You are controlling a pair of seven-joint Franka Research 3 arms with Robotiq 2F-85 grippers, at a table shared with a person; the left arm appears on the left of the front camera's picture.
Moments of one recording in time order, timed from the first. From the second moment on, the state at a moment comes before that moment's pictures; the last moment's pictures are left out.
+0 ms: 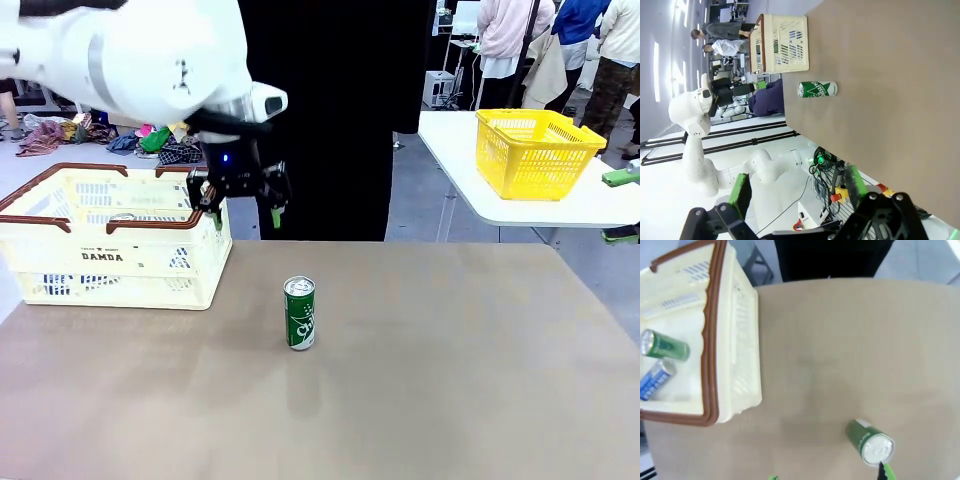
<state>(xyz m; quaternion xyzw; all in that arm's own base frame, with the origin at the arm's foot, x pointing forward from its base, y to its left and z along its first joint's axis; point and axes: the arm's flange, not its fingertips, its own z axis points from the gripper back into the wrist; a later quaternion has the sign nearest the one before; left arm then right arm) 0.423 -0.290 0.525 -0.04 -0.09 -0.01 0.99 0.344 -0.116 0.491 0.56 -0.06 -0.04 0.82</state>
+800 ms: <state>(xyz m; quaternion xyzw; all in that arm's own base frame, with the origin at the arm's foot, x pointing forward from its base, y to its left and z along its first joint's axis) 0.404 -0.325 0.538 -0.08 -0.08 0.01 0.99 0.344 -0.116 0.491 0.56 -0.06 -0.04 0.82</state>
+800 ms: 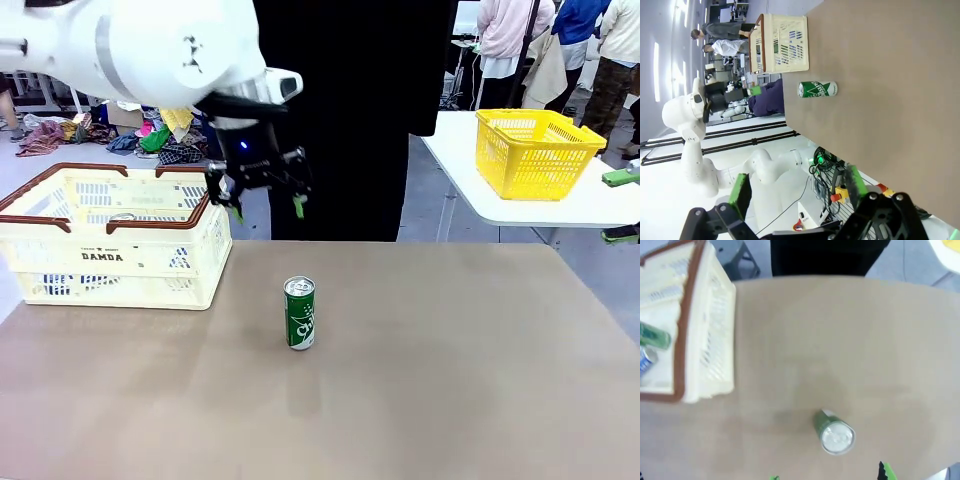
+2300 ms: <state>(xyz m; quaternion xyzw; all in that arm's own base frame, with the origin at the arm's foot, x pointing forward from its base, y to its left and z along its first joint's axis) 0.435 -0.381 0.380 -0.03 0.00 0.00 1.00 0.344 -0.116 0.491 0.56 -0.06 -0.04 0.82</state>
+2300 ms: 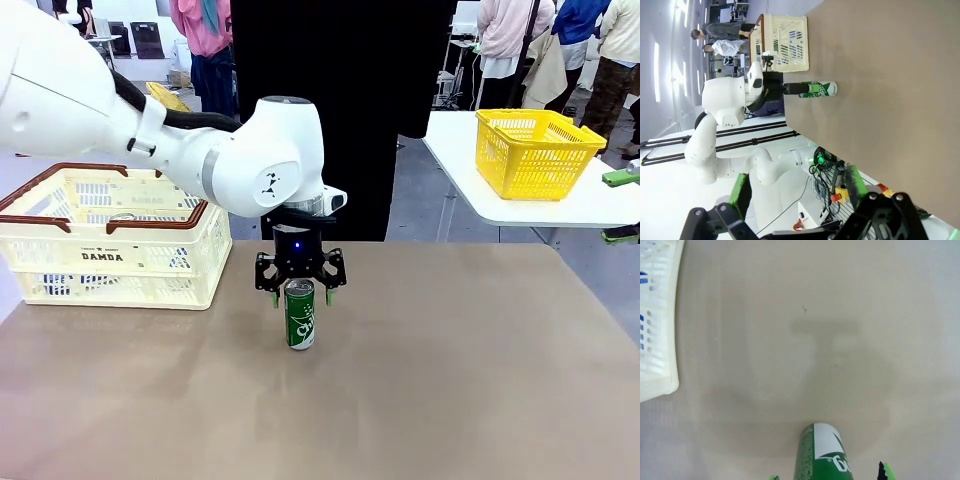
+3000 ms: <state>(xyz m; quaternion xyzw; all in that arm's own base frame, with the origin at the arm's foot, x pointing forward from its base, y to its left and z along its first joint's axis) 0.437 -0.381 0.372 -0.01 0.02 0.00 1.00 0.344 -0.116 0.491 0.56 -0.06 -0.04 0.82</state>
